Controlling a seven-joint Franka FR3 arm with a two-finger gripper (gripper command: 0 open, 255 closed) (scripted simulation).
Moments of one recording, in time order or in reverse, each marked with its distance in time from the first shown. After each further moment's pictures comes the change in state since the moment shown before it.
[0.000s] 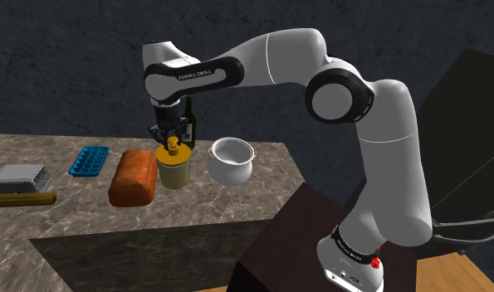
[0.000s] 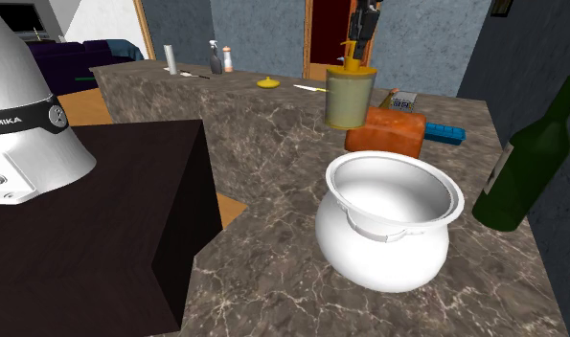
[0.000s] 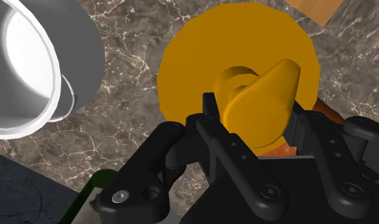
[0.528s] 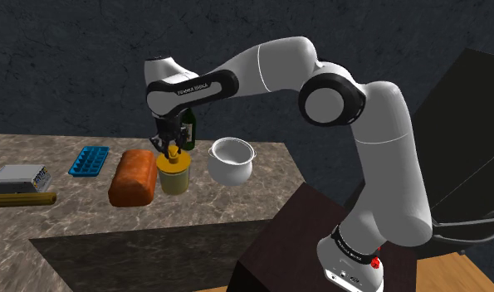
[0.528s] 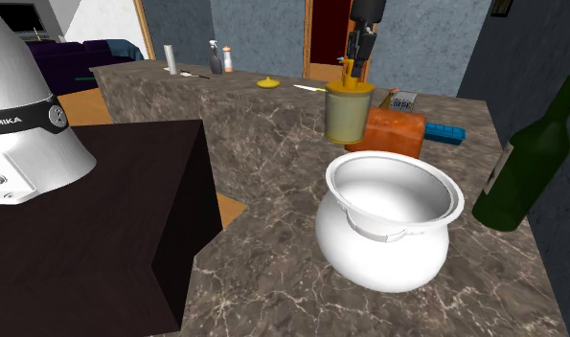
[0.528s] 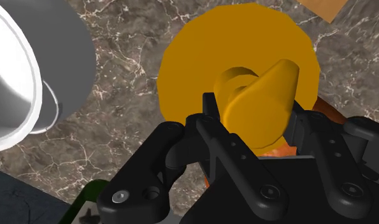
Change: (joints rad) arm -0.001 0.045 -0.001 -0.037 -0.002 0.082 0.000
